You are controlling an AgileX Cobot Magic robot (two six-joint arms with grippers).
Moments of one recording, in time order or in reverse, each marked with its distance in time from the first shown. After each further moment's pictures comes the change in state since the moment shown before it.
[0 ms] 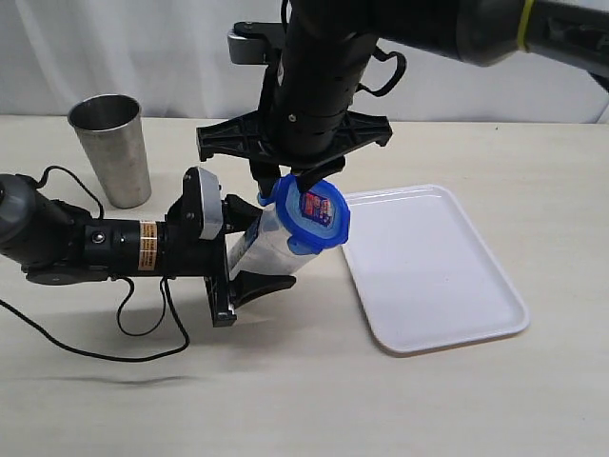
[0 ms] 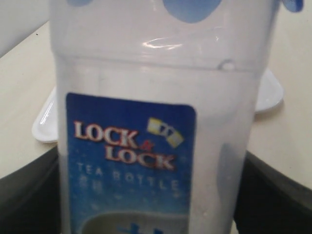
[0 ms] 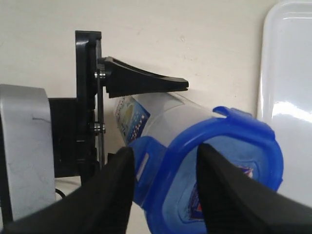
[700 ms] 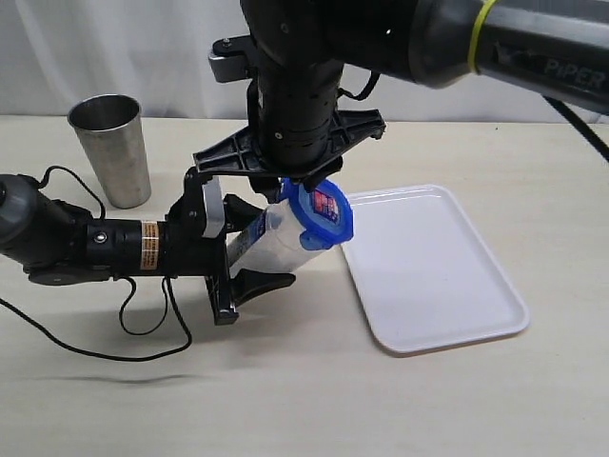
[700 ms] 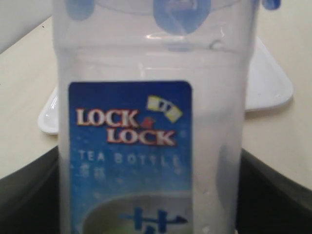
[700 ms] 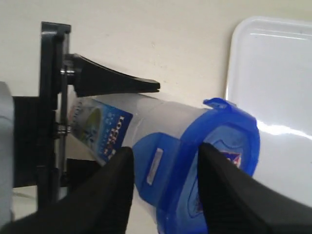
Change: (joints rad) left arm -0.004 0.000 0.000 -0.020 0.024 -0.007; right arm 0.064 0.063 -0.025 -0.166 0.047 0.028
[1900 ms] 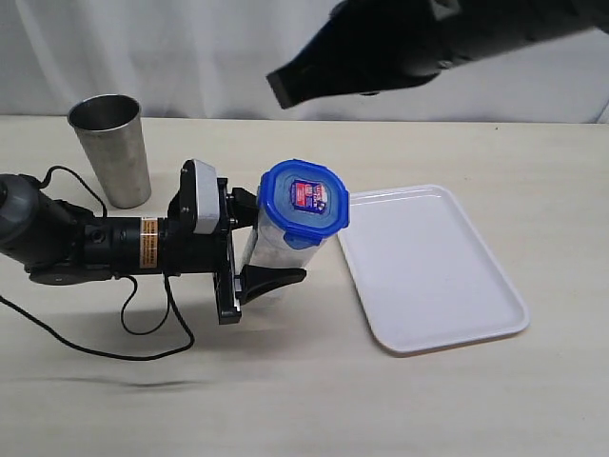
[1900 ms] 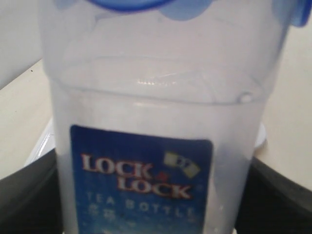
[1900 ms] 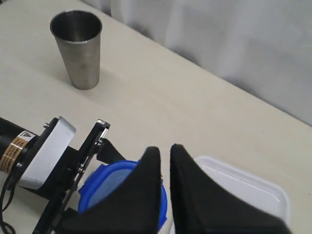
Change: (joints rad) left arm -0.002 0.000 0.000 0.020 -0.136 -0.001; right arm 0.033 -0.635 0.488 -0.298 -0.492 -0.077
